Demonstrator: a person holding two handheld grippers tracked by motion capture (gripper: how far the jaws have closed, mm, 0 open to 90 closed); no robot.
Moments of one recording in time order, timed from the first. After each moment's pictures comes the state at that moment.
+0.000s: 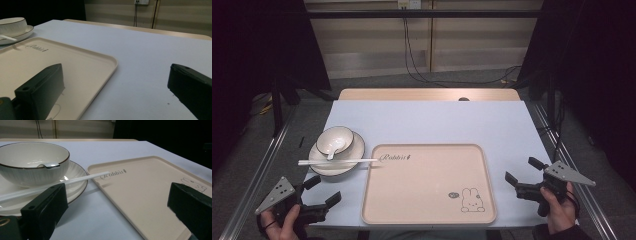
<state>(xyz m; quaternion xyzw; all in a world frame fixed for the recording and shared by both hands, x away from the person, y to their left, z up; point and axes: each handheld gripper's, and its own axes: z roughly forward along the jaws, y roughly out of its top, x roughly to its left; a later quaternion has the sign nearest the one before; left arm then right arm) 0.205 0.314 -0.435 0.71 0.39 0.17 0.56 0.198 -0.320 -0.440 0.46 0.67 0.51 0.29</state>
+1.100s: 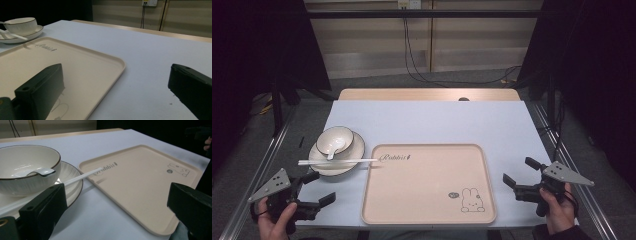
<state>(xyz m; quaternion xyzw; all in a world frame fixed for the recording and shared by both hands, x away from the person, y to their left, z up) 0.226 0.332 -0.419 0.77 0.32 0.14 0.54 0.198 -0.317 -0.440 0.44 0.68 0.52 0.28</state>
